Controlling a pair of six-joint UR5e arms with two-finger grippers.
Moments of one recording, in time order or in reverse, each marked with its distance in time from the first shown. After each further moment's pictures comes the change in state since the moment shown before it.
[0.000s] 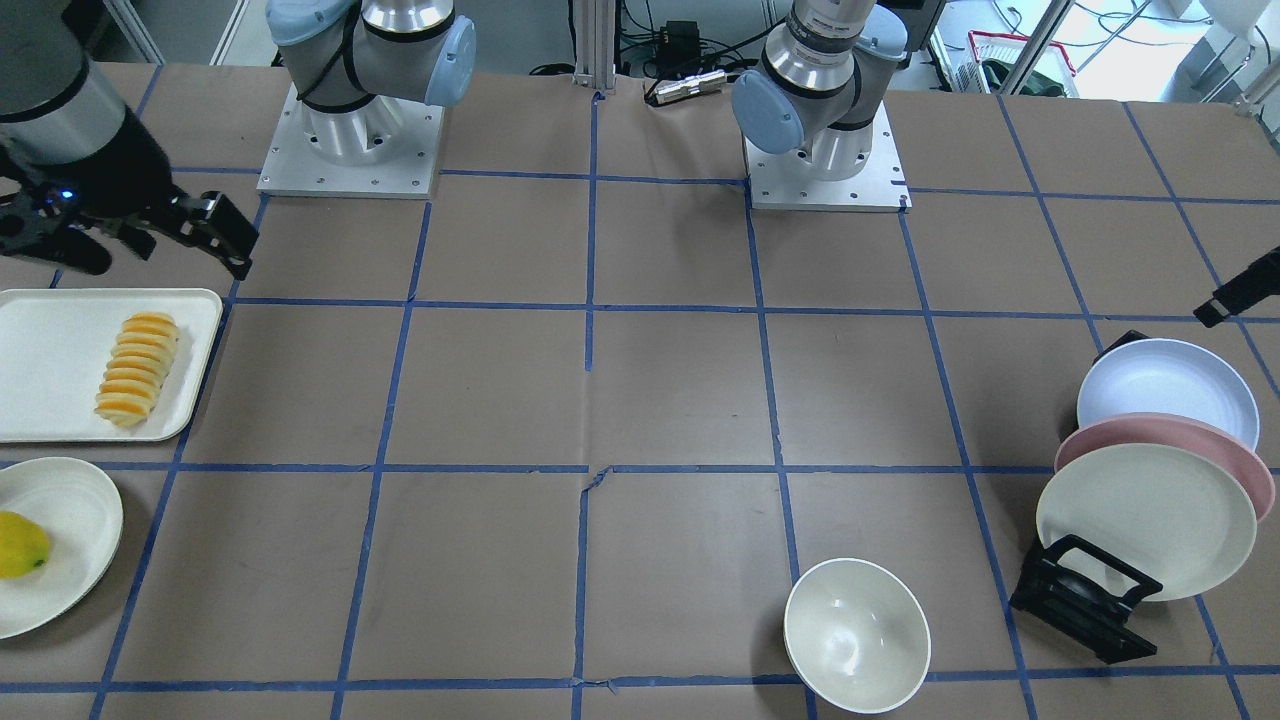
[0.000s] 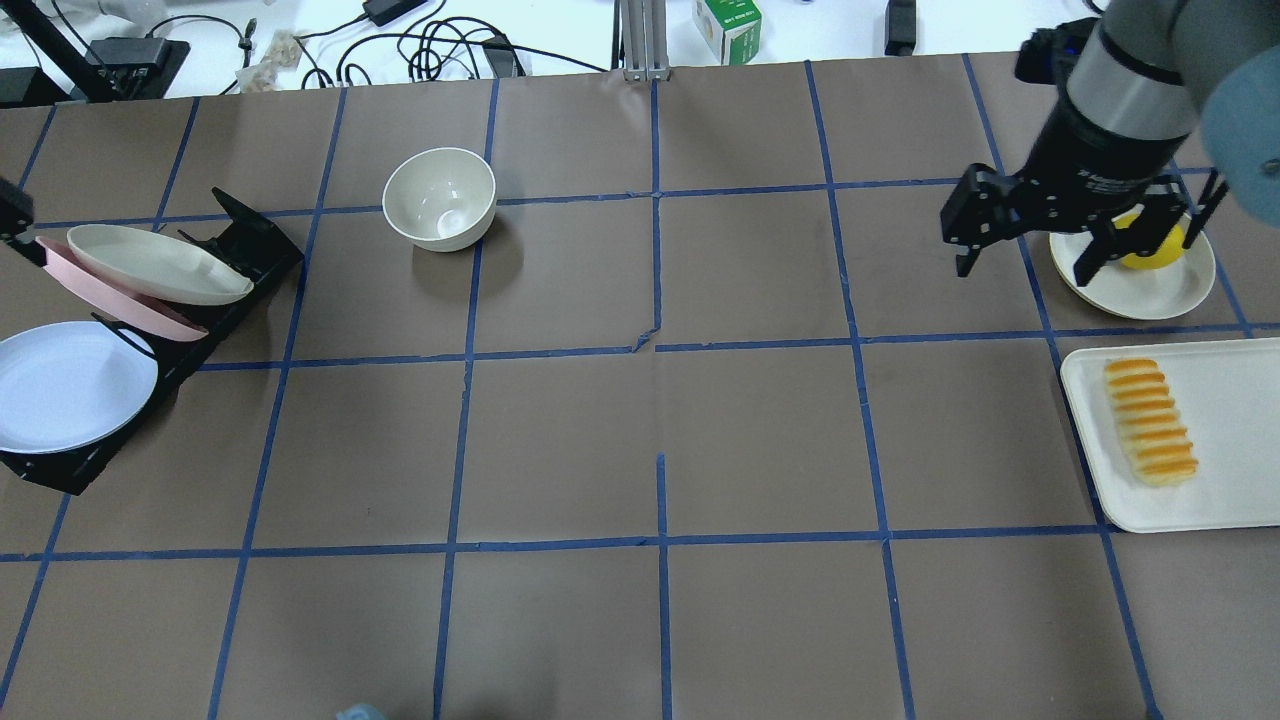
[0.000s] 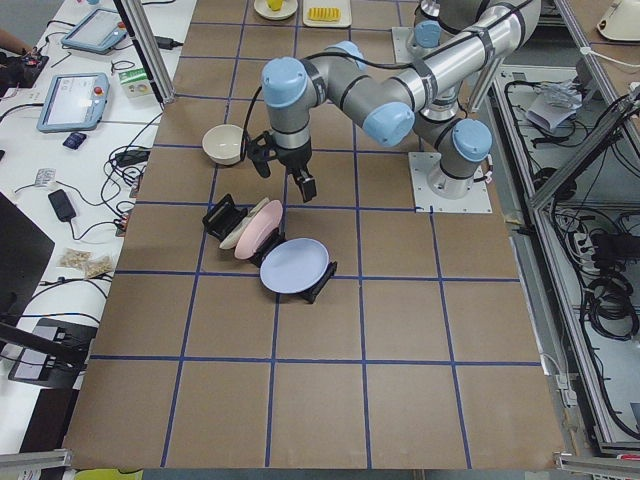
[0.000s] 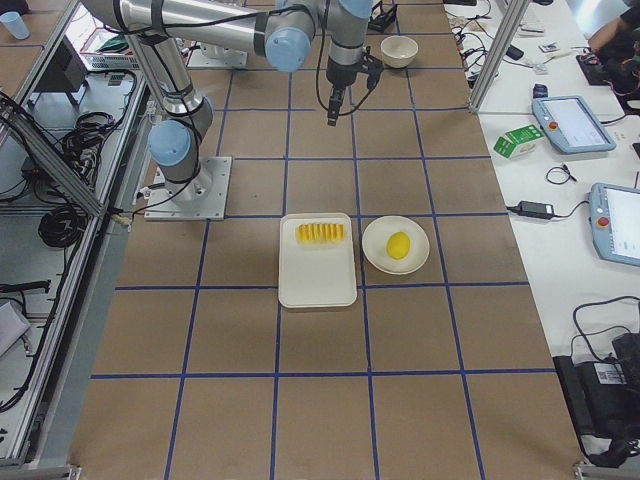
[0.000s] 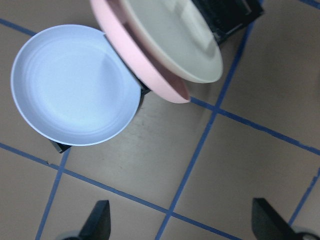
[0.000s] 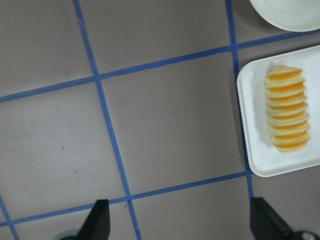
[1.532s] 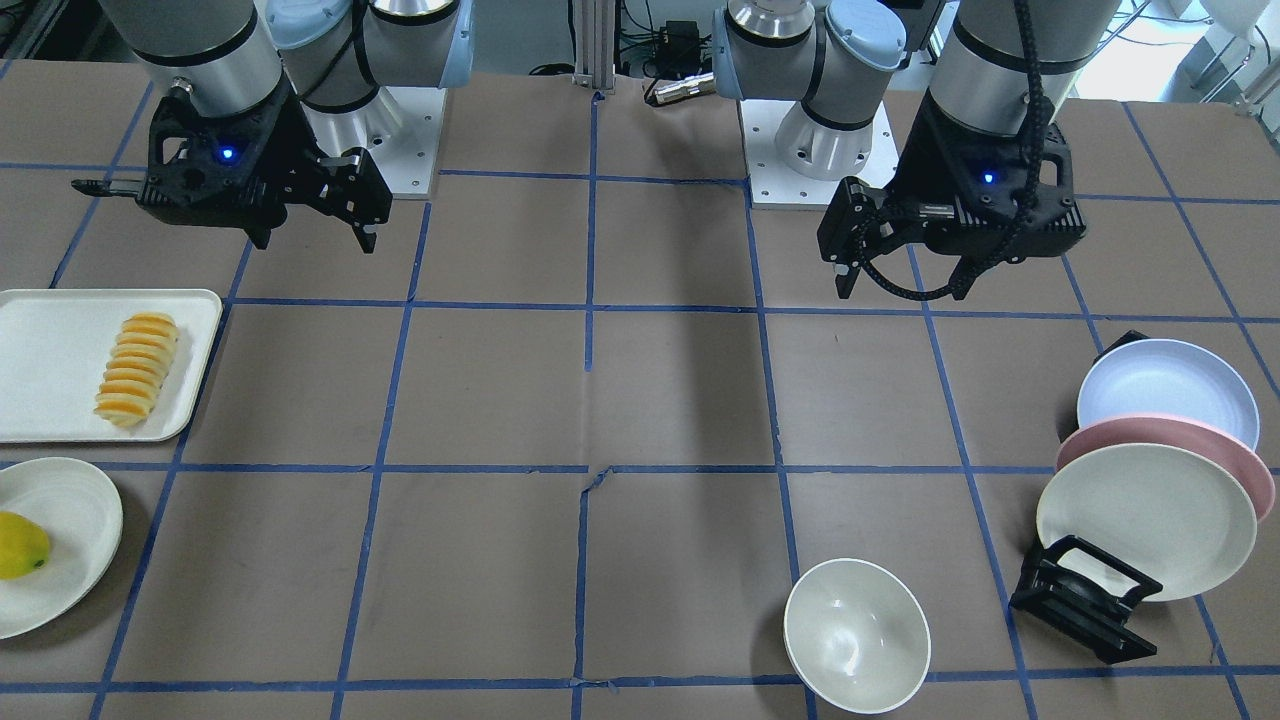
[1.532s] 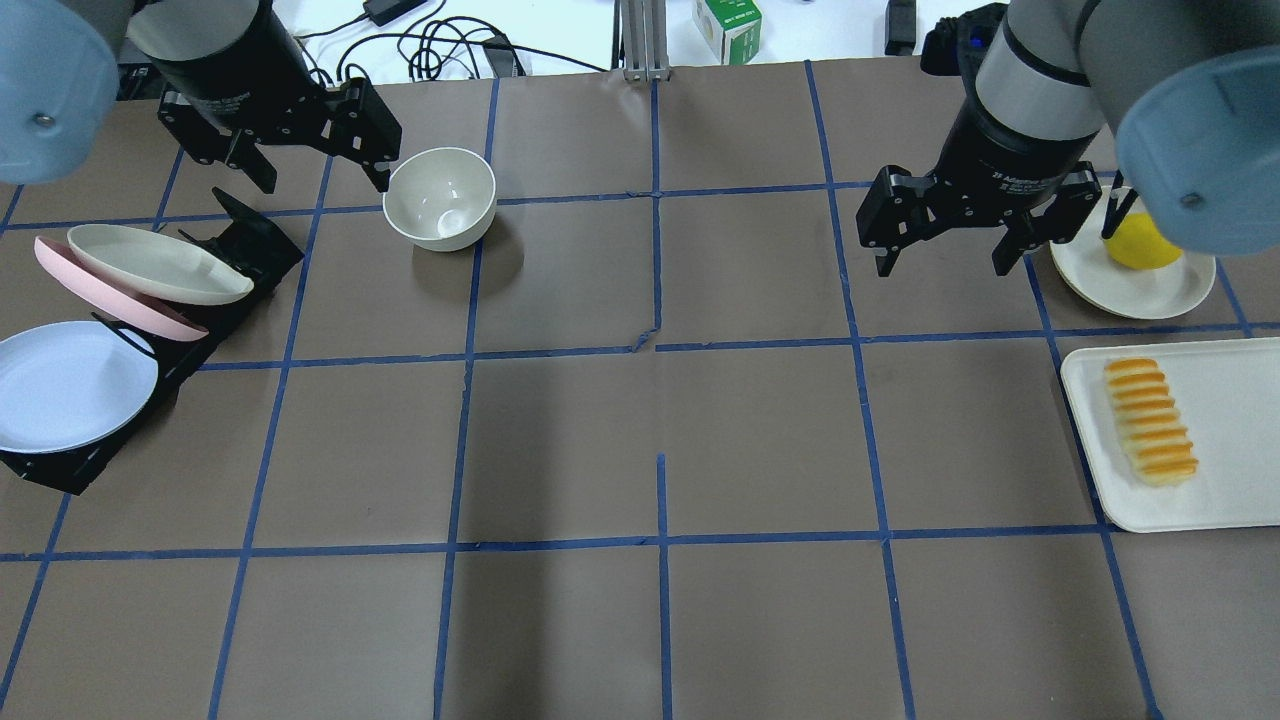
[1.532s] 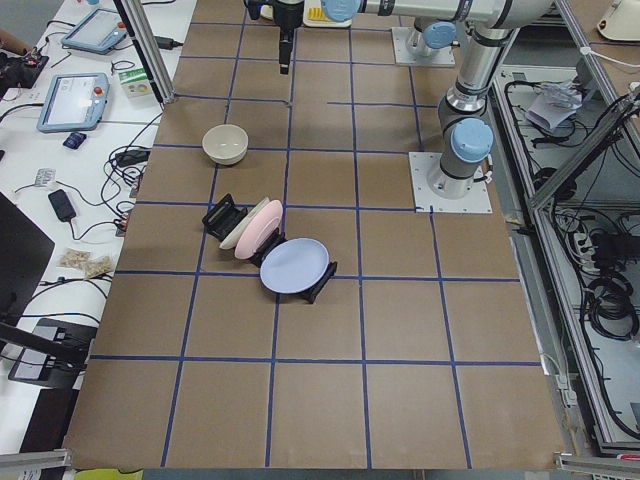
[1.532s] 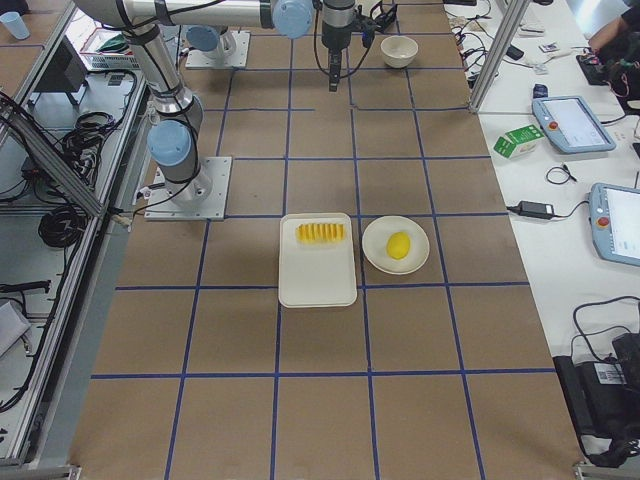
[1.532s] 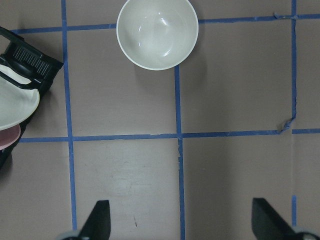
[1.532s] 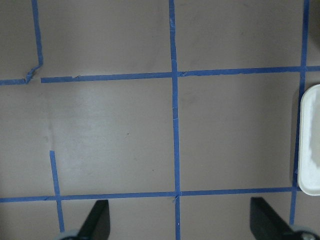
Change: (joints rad) left arm -0.730 0.116 0.052 -0.035 0.001 -0.214; right arm 0.272 -0.017 -0.061 0.005 0.043 0.082
